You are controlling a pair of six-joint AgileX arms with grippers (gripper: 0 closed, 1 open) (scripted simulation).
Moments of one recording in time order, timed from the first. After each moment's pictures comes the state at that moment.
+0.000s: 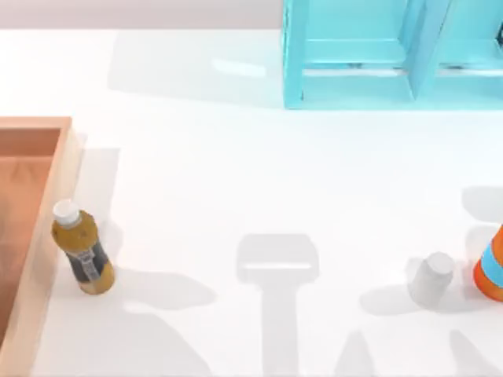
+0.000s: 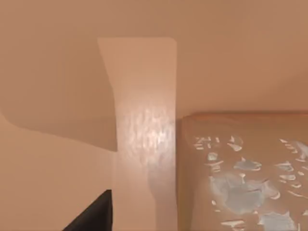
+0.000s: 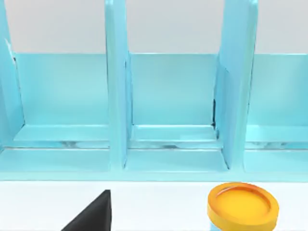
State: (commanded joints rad) left arm 0.32 1.68 0.93 -0.83 0.01 0.35; right arm 0.00 0.00 0.00 0.00 0.00 0.00
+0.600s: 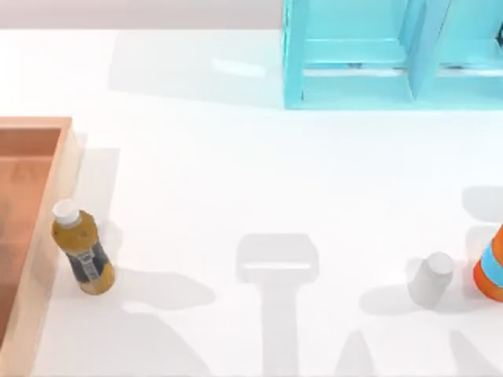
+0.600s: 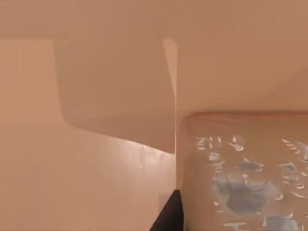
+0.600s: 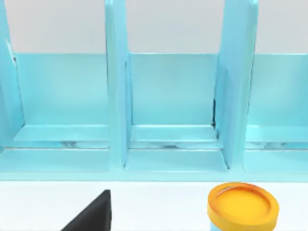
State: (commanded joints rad) left arm 0.32 1.68 0.93 -0.83 0.01 0.35; right arm 0.00 0.00 0.00 0.00 0.00 0.00
